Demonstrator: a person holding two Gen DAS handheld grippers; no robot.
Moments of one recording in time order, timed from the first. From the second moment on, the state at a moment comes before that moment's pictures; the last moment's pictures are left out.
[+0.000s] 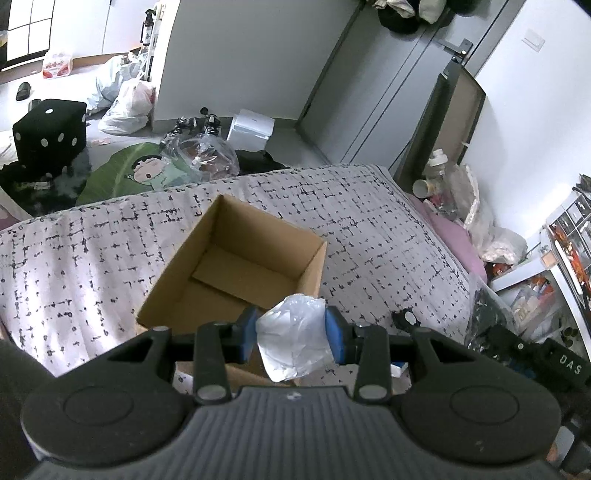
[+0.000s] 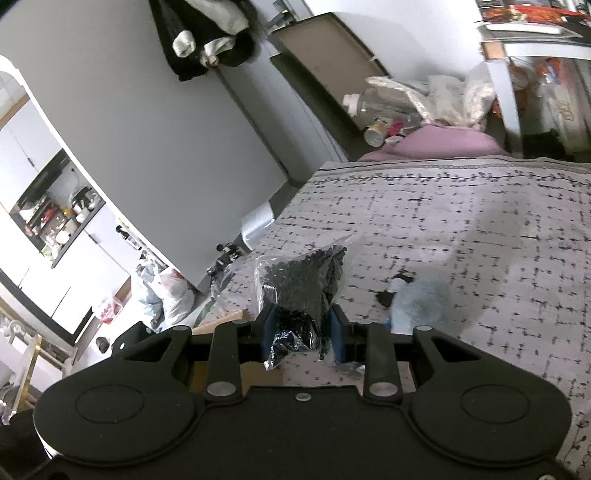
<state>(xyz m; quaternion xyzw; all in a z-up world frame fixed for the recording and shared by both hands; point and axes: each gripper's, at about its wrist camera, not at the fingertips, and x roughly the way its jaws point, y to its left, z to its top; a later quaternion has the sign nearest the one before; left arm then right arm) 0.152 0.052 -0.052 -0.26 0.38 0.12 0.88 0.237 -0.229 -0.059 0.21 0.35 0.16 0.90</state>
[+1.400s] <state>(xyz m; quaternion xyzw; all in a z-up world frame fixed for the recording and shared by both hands) 0.195 0.135 -0.124 -0.26 0.45 0.13 0.84 0.238 -0.092 -0.095 0.14 0.42 0.27 0.85</state>
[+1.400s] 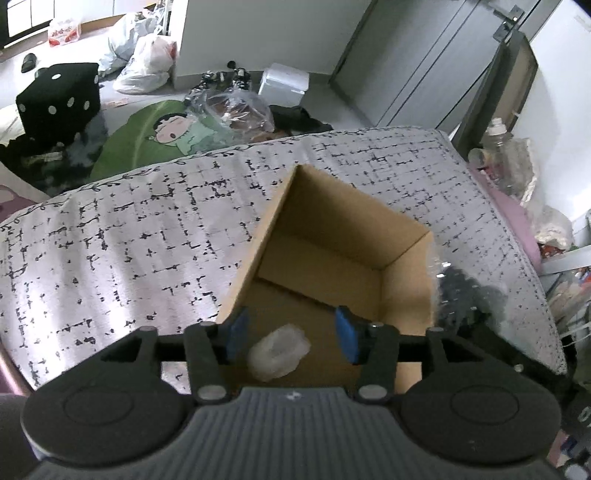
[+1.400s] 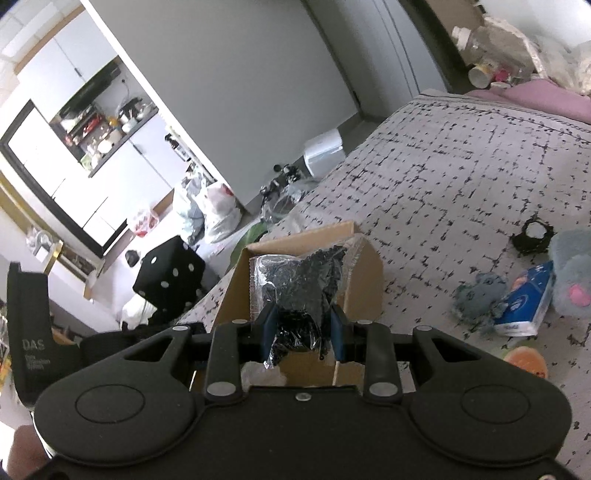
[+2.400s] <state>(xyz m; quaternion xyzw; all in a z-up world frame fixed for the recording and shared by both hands) 0.148 0.108 -0.062 -0.22 0.40 0.13 0.88 0.198 -0.149 -0.048 0.11 0.35 0.21 0.91</state>
